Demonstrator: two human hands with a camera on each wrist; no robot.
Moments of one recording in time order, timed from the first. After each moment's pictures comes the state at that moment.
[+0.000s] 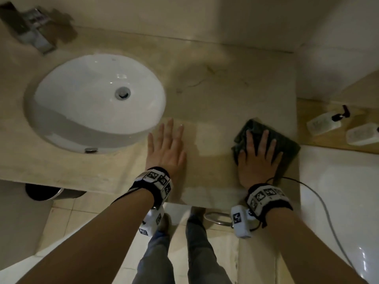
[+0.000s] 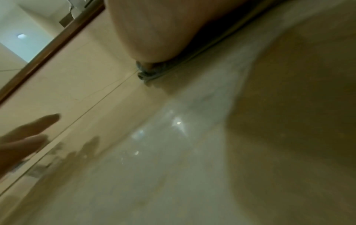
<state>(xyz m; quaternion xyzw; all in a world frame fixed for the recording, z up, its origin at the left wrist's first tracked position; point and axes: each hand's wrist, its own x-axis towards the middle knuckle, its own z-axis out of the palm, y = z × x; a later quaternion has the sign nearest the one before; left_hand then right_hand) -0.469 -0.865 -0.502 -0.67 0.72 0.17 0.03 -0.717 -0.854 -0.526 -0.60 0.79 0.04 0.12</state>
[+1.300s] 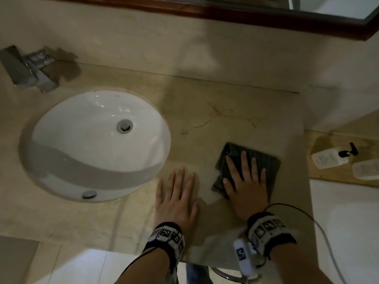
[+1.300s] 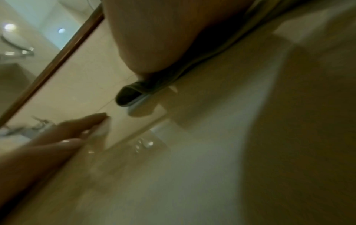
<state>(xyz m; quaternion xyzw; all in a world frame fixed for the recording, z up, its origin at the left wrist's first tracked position) -0.475 -0.869 -0.516 -0.66 0.73 0.17 0.02 -0.683 -0.917 -0.523 -0.71 0.69 0.06 0.14</state>
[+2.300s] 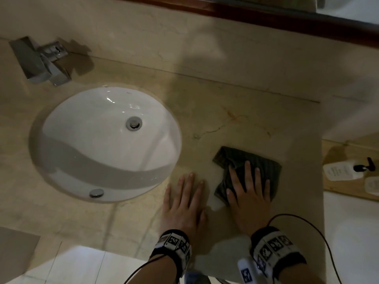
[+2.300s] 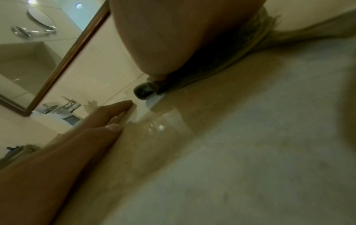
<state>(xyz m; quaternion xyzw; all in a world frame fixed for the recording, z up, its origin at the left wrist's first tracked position) -0.473 -0.870 -0.516 -0.66 0.73 0.19 0.03 -0.661 -0.919 -0.509 -0.71 0.68 0.10 0.15</state>
